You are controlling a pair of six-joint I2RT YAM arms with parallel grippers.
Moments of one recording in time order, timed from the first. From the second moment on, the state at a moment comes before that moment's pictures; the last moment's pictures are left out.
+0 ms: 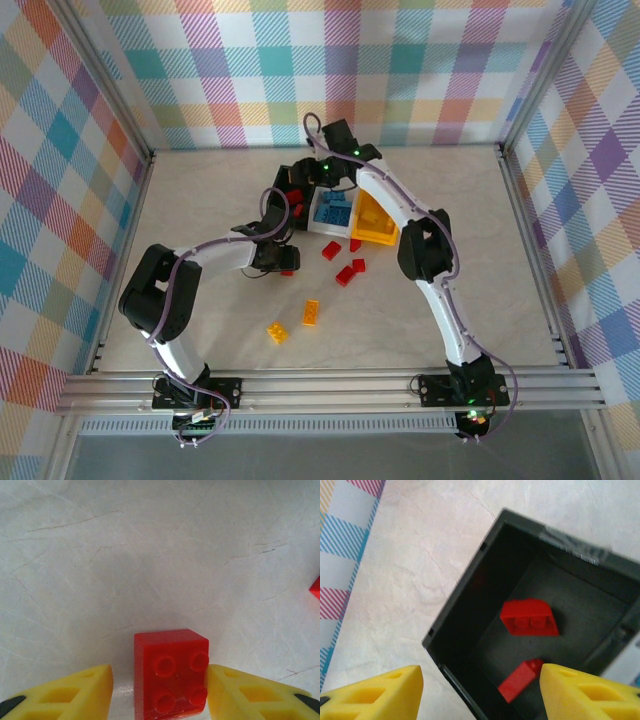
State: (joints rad) left arm -0.51 1.73 1.02 -0.46 -0.01 -0.50; right arm 0.53 2.47 2.40 -0.75 -0.45 0.39
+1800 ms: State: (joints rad) left arm -0.38 2.14 1.93 -0.77 -0.03 -0.36; right arm 0.54 1.38 1.07 -0.55 -0.36 0.38
